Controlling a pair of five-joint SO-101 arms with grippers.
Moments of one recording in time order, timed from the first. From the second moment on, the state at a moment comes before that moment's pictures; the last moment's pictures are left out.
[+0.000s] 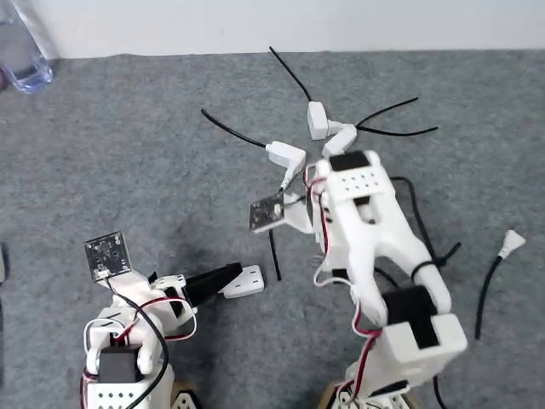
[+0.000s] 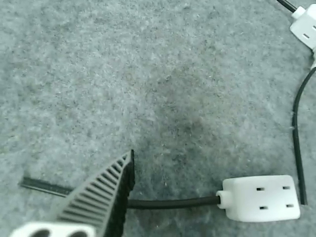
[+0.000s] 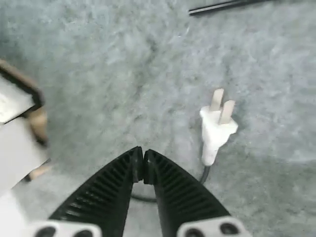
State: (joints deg) left arm -5.1 -103.6 97.1 68.8 23.3; right arm -14.9 5.9 17.8 88.5 76.6
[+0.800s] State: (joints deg) left arm -5.1 -103.6 97.1 68.8 23.3; right arm -14.6 5.0 25.7 68.7 76.6
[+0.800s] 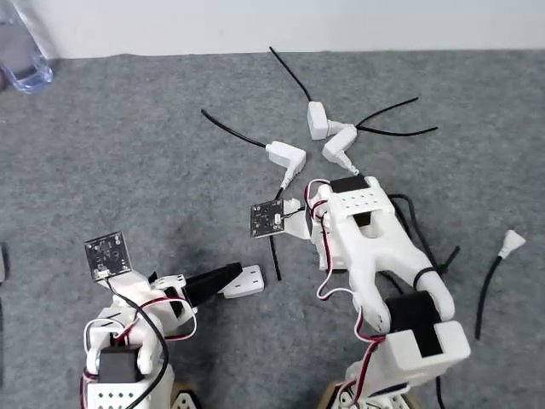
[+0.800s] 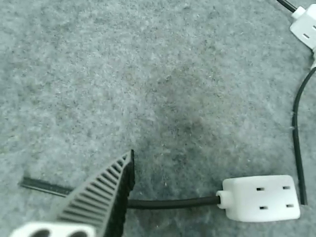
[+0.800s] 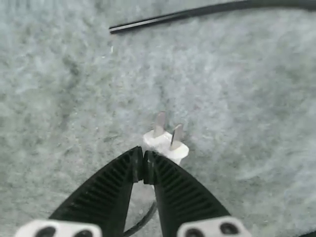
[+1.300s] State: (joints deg) left arm -5.1 -103.6 97.1 68.8 23.3; right arm -11.2 10.2 23.3 65.2 76.7
